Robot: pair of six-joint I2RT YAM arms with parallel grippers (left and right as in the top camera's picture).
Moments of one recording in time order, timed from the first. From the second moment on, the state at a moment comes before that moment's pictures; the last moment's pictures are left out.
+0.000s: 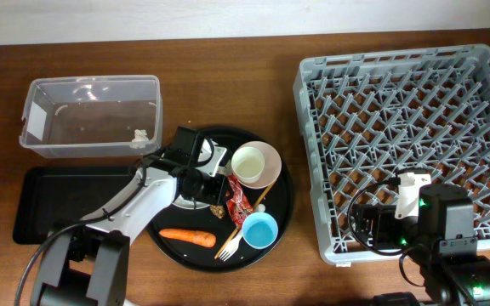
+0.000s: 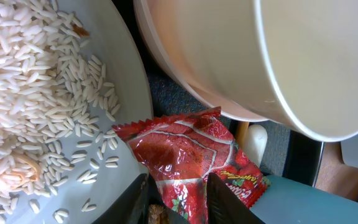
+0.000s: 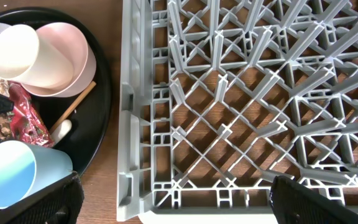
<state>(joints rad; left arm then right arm) -0.34 1.69 0.94 -0.54 0.46 -0.07 0.07 0.70 0.89 -1.10 -0.08 0.12</state>
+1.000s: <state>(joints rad) -0.43 1.72 0.94 -0.53 0.34 -0.07 0.07 0.70 0.89 -1.10 -0.08 0.12</state>
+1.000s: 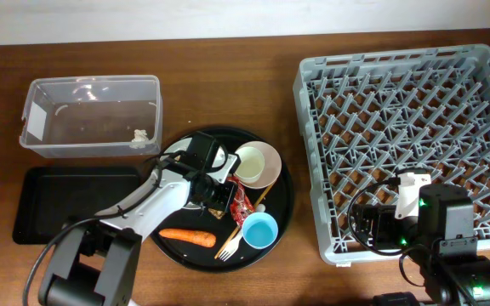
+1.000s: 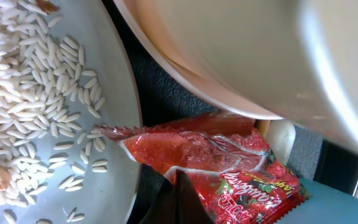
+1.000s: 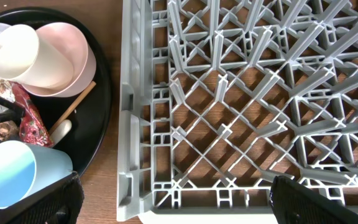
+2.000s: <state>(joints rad) 0.09 1.34 0.93 -0.14 0.10 -0.07 0.07 0.70 0.89 -1.10 -0.08 0.12</state>
